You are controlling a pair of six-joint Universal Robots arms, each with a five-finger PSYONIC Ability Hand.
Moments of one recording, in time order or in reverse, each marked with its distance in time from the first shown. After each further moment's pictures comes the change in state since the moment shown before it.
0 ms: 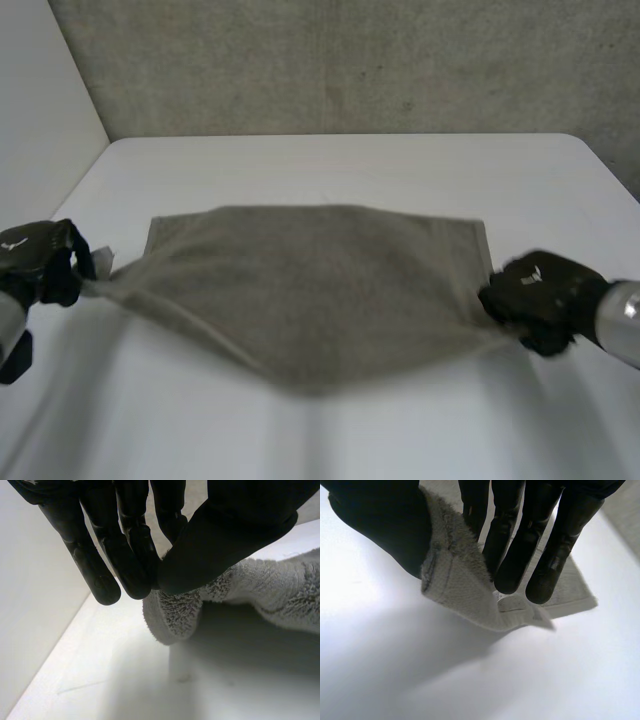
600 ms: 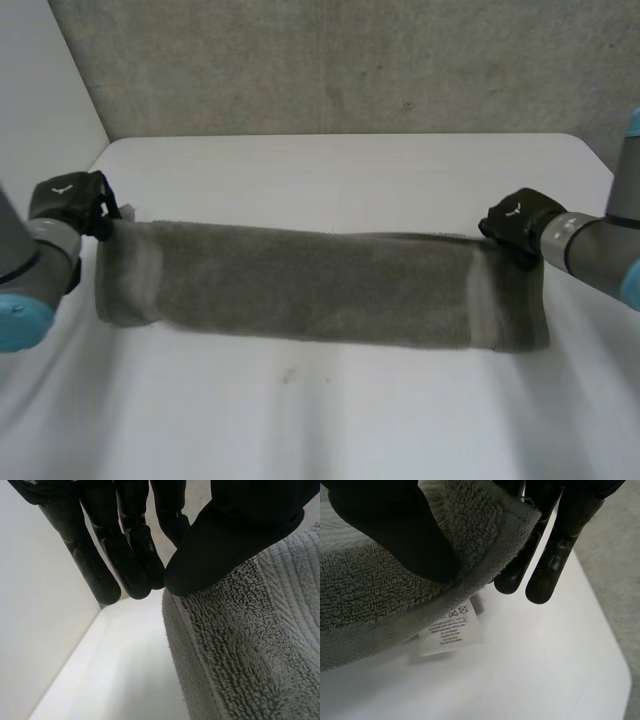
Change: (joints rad) left arm -0.075 -0.585 0.480 0.223 -0.083 0.004; right arm 0.095 0.531 -0.552 -0.225 0.219 0.028; left_hand 0.000 0.000 0.000 0.000 0.000; right_hand 0.000 0.000 0.000 0.000 0.000
